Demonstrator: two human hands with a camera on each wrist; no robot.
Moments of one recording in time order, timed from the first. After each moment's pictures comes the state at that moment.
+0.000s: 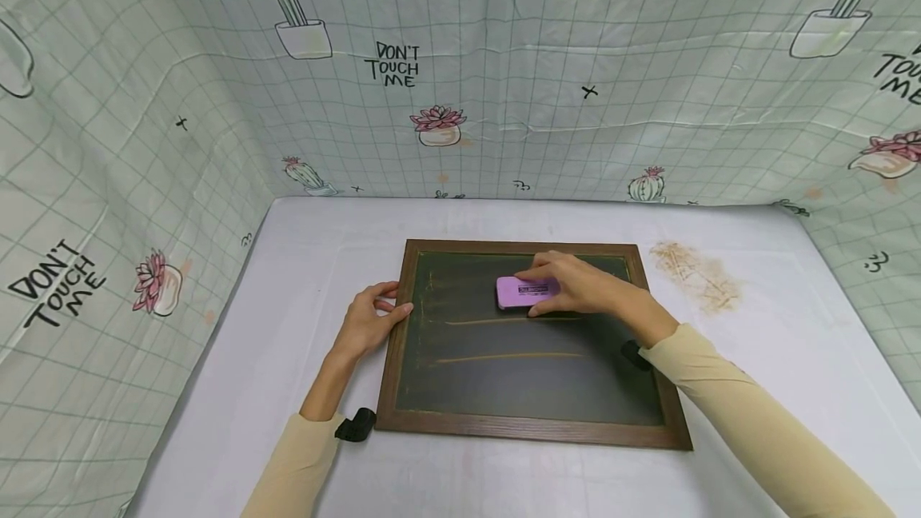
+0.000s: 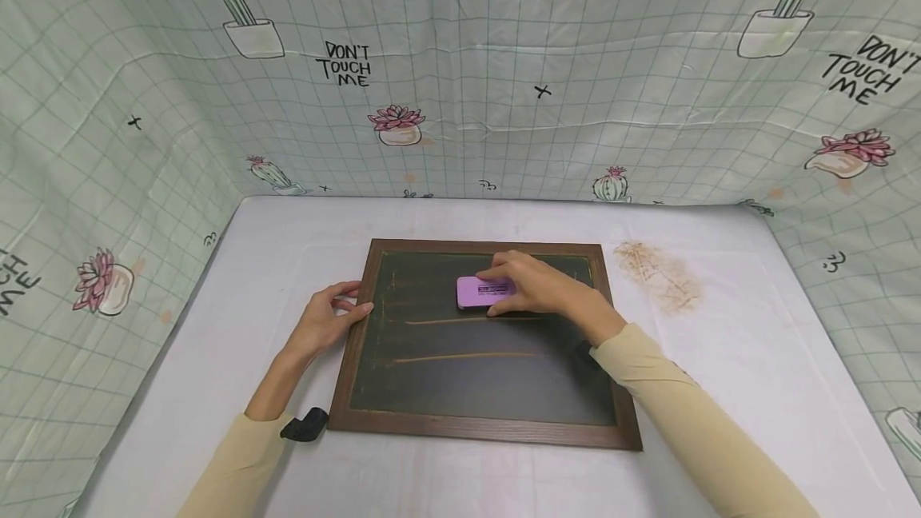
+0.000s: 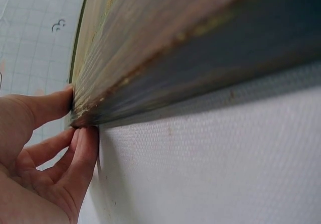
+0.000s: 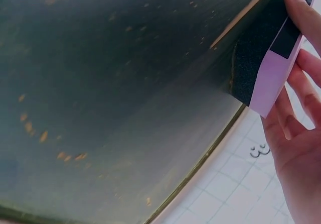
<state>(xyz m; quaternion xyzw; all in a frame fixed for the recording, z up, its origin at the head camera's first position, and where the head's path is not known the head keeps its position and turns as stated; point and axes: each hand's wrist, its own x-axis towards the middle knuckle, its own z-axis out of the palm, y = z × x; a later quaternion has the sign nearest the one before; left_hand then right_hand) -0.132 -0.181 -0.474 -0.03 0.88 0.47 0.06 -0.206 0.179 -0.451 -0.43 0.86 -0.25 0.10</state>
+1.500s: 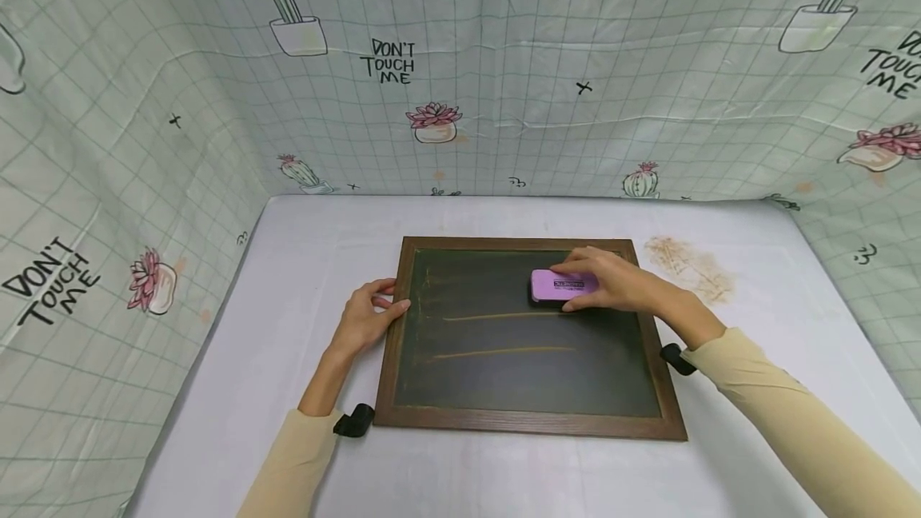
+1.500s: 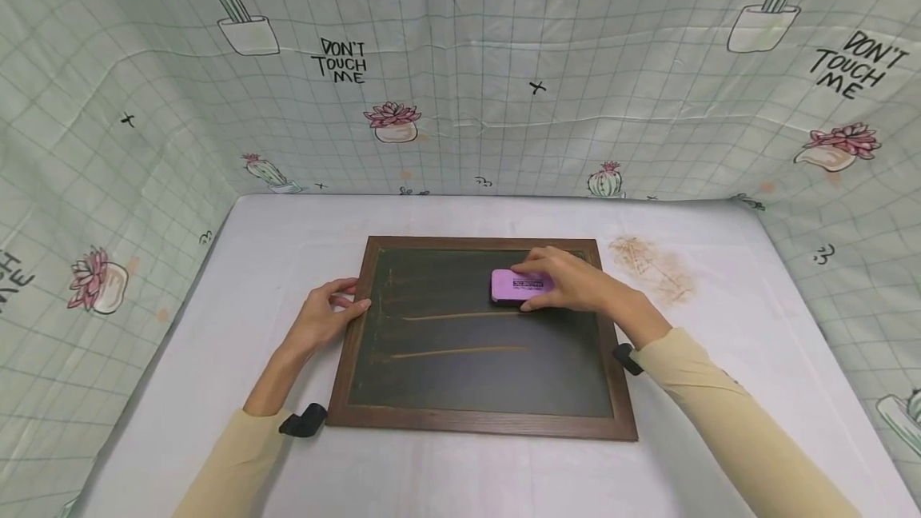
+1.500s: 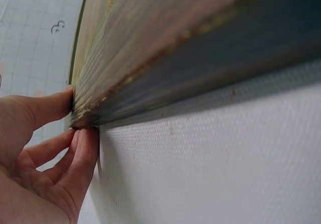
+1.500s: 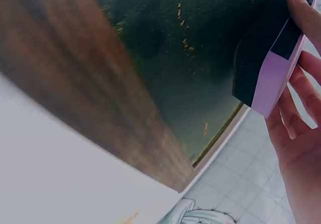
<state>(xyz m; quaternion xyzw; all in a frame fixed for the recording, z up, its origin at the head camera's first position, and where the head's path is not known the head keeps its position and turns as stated) -0.134 -0.183 -0.474 -0.02 0.88 0.47 0.07 -0.196 0.232 -0.448 -0.41 0.88 -0.24 0.05</state>
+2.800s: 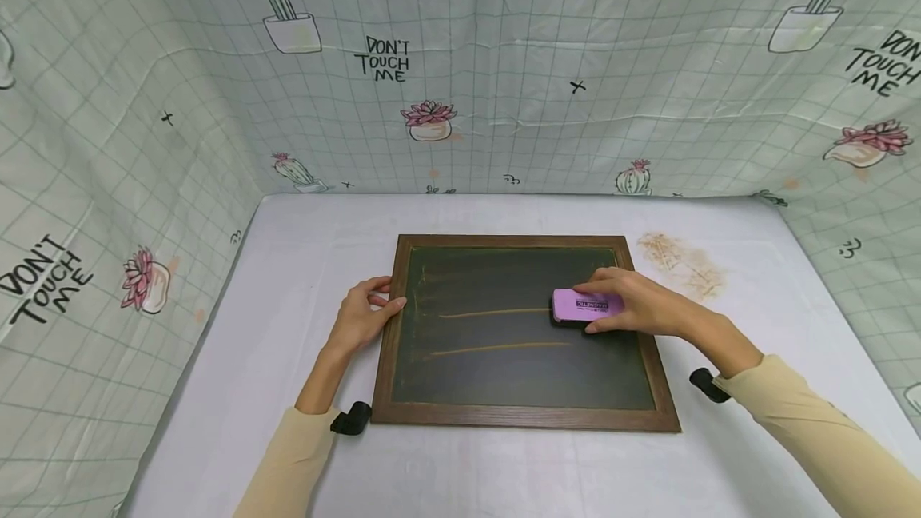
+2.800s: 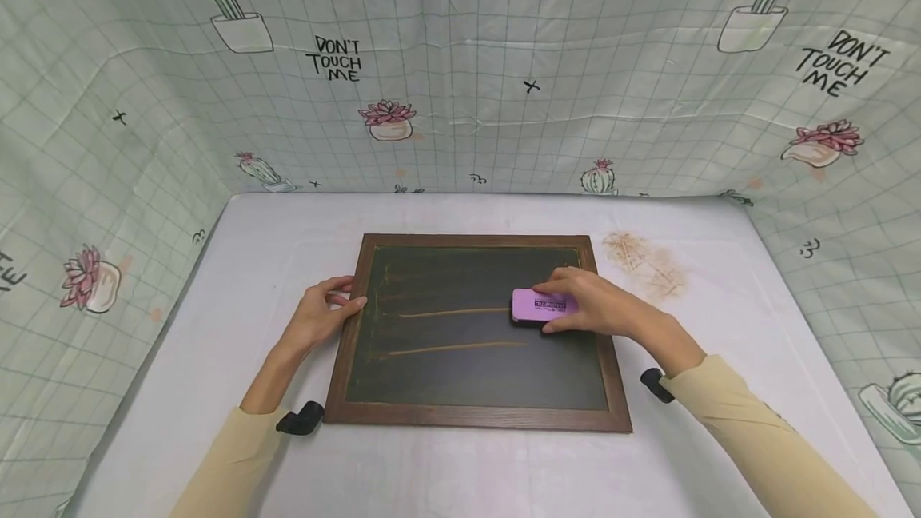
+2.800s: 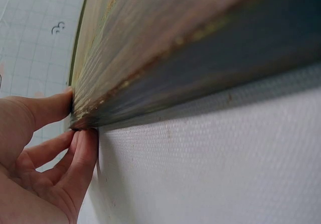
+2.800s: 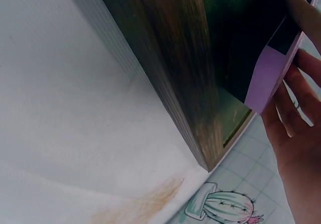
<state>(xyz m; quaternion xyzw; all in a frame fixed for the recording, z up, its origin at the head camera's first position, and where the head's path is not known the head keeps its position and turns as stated) -0.135 -0.182 -0.475 -0.02 0.88 0.47 0.06 -0.157 0.264 -0.448 -0.38 0.89 -0.24 0.07</state>
